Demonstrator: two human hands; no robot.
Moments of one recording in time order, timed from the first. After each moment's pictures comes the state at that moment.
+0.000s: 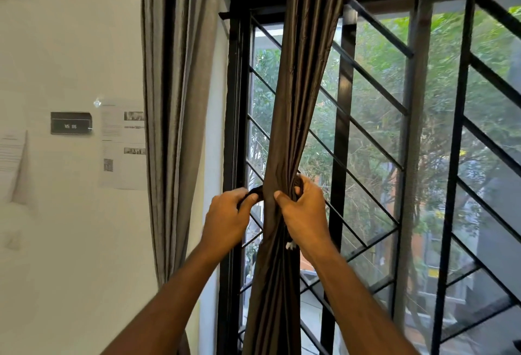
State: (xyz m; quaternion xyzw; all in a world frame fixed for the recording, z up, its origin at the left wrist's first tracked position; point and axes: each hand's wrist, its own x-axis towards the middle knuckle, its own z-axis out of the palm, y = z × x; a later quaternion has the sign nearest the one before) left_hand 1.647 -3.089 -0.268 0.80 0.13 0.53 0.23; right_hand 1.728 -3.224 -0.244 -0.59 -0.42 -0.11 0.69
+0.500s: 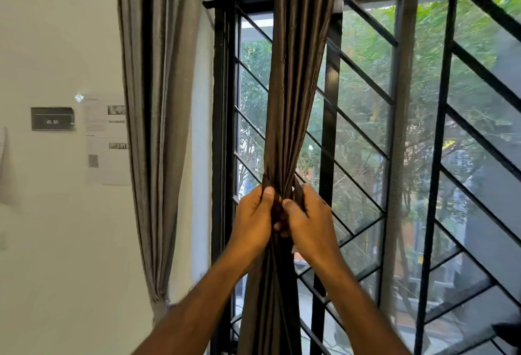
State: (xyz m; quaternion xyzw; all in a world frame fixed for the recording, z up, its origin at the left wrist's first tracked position) left_hand 1.666 -3.170 -0.273 0.69 0.01 0.47 0.54; right_hand 1.729 -3.267 -0.270 -0.64 -0.42 -0.09 0.64
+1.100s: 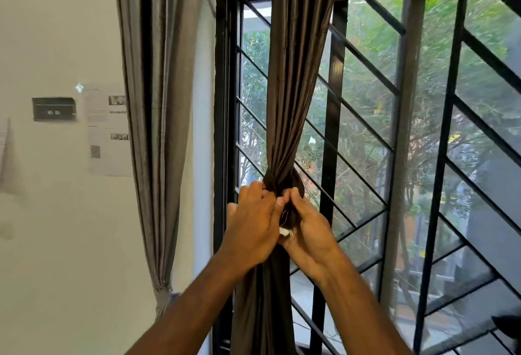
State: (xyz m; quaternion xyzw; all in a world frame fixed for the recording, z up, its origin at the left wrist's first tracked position) left_hand 1.661 -3.162 -0.294 0.88 0.11 0.45 0.09; right_hand 1.735 -3.265 -0.288 -0.34 -0.34 0.34 0.81
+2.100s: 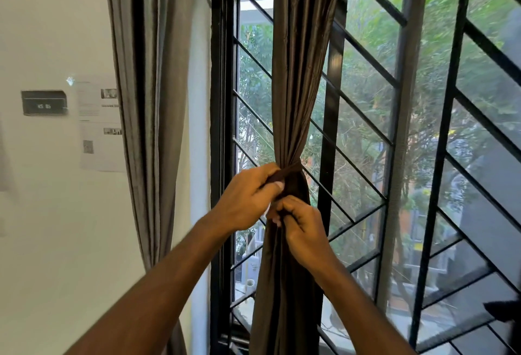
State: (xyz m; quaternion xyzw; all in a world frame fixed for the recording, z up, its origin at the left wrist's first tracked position) left_hand 1.660 -3.139 -0.248 0.87 -0.05 0.43 0.24; right_hand 1.758 -3.254 -0.312 -0.56 -0.57 -0.15 0.58
